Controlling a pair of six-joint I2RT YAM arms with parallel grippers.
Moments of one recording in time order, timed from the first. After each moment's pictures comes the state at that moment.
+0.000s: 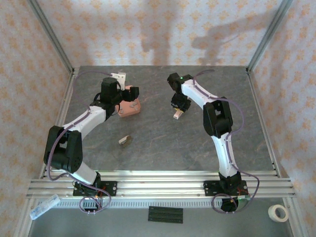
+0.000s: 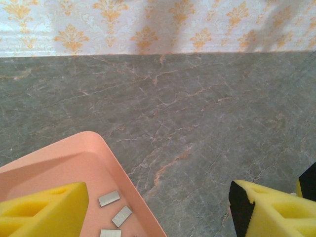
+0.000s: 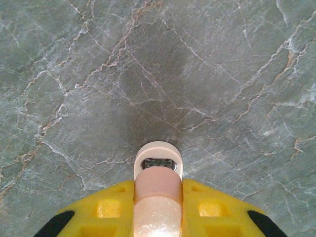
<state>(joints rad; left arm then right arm) -0.19 1.56 1.02 0.08 0.16 -0.17 0.46 2.28 1.96 -1.18 0.07 0.95</state>
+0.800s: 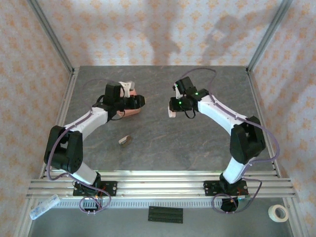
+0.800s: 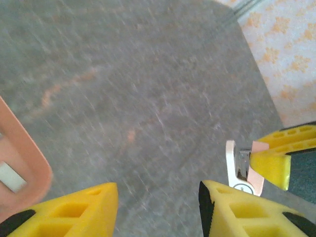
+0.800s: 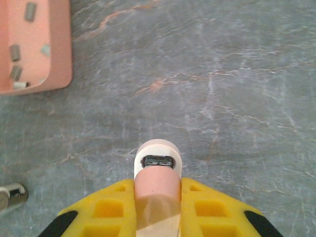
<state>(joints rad) -0.23 1.56 0.98 -0.05 0.53 -0.45 0.52 1.70 1.36 -0.63 -0.15 0.33</state>
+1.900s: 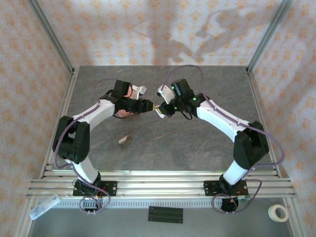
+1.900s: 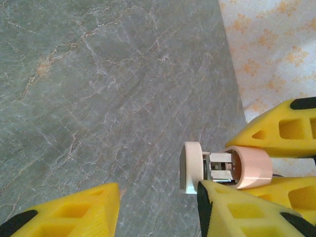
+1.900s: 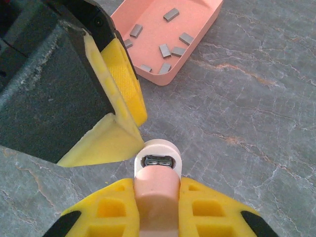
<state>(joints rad) -0.27 1.71 1.17 -0.34 0.81 -0.40 0.60 1.64 1.32 -0.49 -0.30 -0.17</state>
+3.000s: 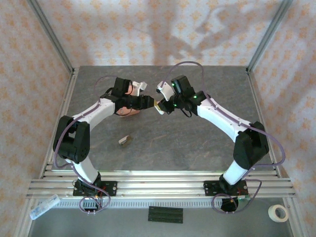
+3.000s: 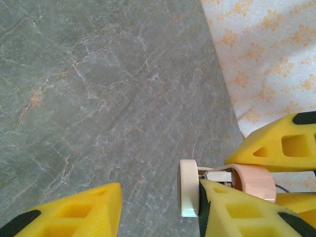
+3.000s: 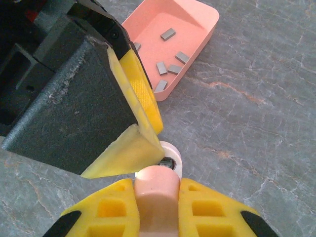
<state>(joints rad) -0.27 1.71 1.20 -0.27 0.81 -0.43 0.60 1.64 1.38 -0.50 -0.30 -0.19</state>
